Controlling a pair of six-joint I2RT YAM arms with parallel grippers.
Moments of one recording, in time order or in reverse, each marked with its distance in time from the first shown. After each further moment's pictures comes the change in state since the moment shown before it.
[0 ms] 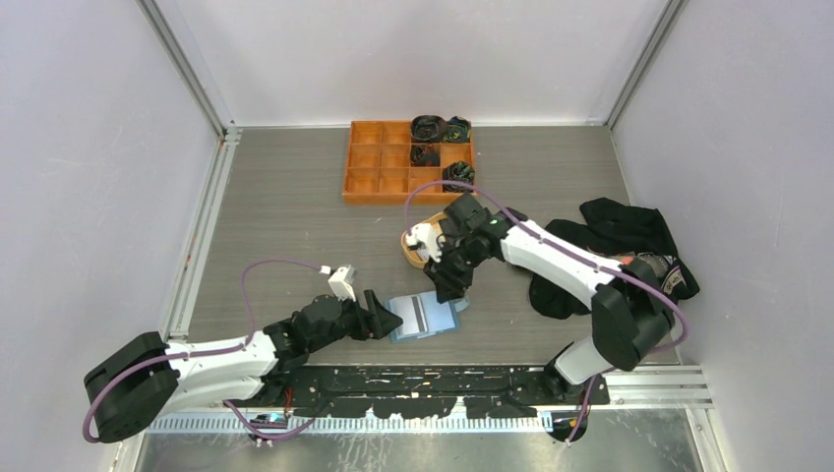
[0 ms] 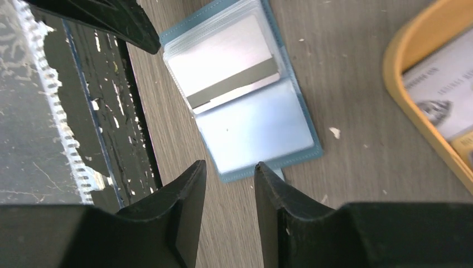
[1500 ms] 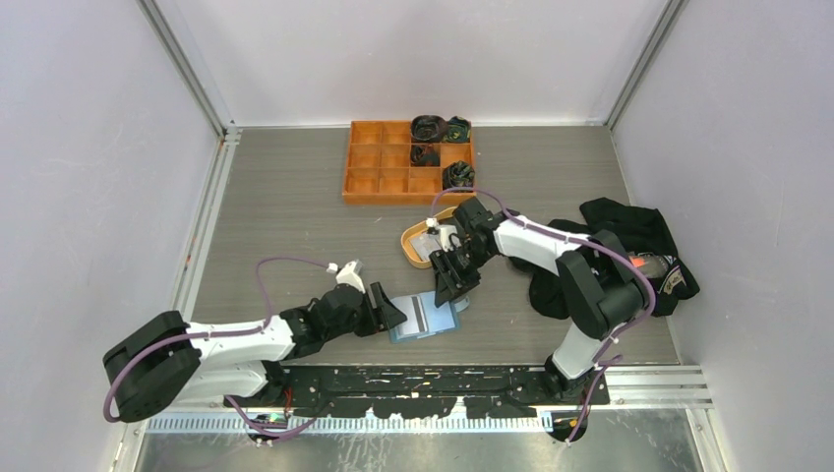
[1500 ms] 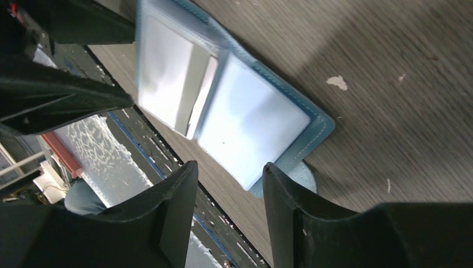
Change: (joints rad) left arm 0.000 0.166 0.149 -0.177 -0.016 -0.189; right arm -0.137 0.144 -0.073 0.116 -0.083 0.545
